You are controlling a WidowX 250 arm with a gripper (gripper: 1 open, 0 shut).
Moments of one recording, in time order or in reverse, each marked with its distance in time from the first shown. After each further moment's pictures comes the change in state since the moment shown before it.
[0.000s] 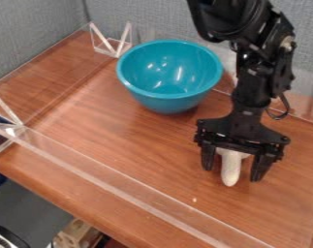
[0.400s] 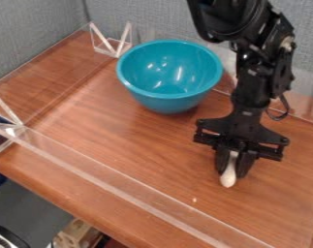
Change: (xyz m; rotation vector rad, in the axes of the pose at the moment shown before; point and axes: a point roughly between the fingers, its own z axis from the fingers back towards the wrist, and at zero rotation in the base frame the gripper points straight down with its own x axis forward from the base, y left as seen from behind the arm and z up) arm -0.002 0.002 0.001 0.012 0.018 -0.023
